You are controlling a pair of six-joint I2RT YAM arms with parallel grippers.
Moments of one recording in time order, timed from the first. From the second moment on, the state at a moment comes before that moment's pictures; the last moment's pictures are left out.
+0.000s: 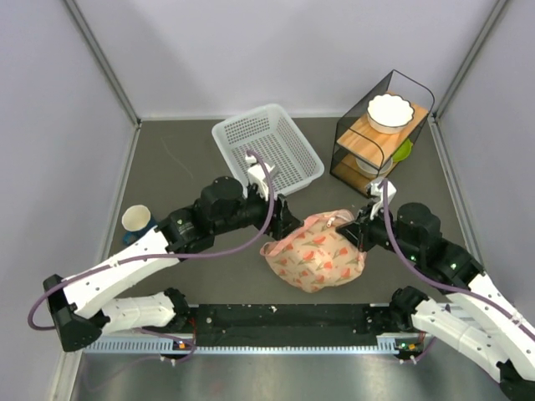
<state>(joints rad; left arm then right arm) -0.90 1.07 1.06 -0.29 0.14 -0.41 0.69 0.58 0.78 -0.56 -0.13 0.29</state>
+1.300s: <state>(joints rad) -0.85 1.09 1.01 -0.33 0.10 -0.23 0.69 0.58 0.77 -0.57 -0.31 0.26</state>
